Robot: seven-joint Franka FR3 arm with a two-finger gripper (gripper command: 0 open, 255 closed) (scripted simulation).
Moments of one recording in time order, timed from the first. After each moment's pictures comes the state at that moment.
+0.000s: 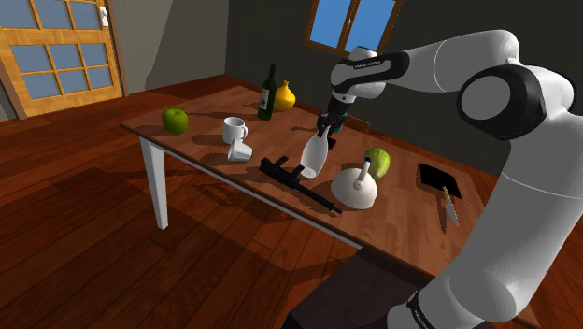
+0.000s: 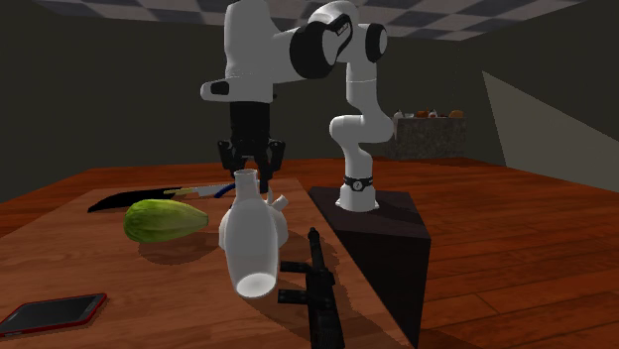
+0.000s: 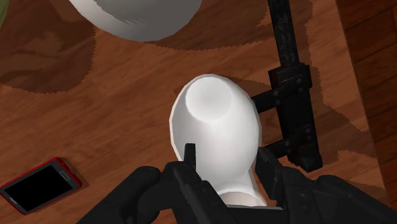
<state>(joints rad) -0.11 0.26 -0.24 -1.78 0.14 2.14 -0.28</state>
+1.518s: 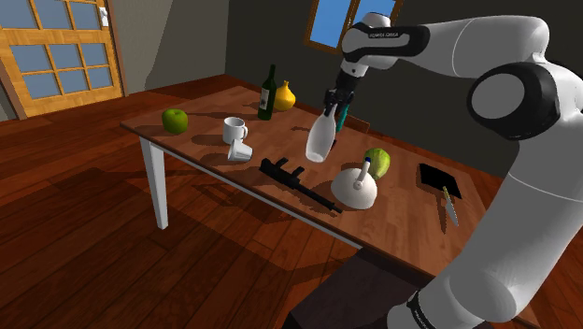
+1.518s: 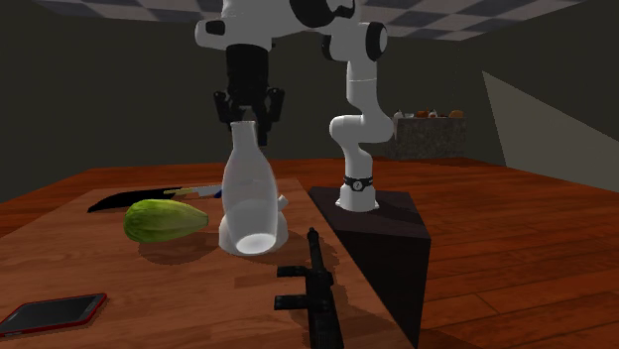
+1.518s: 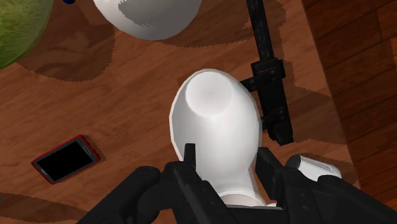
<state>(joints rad) -0.11 0.22 -0.24 -1.60 0.11 1.92 -0.25</state>
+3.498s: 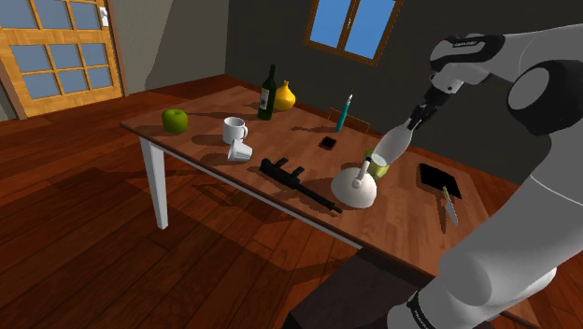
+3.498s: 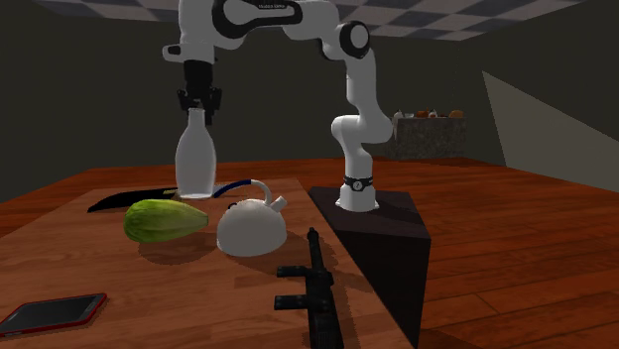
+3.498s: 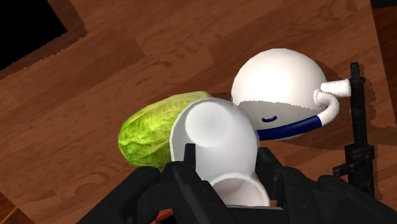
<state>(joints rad) -0.41 0.09 -0.50 -1.72 0.15 1.85 -0.82</state>
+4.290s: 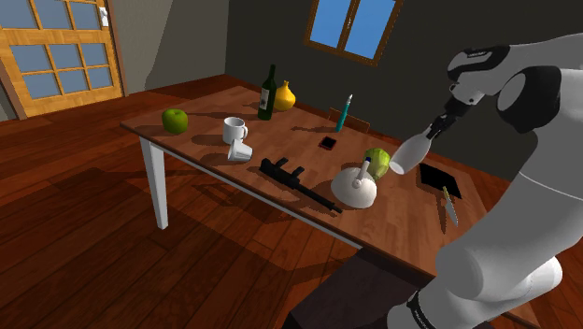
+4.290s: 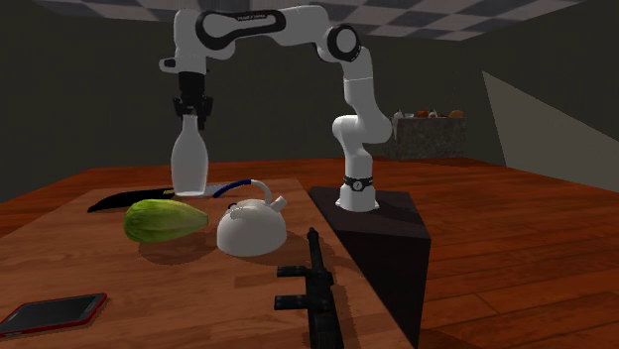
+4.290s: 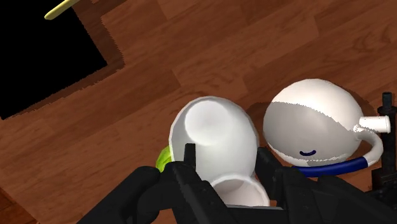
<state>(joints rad) -0.53 0.17 -0.57 -1.67 0.21 1.85 -1.02</state>
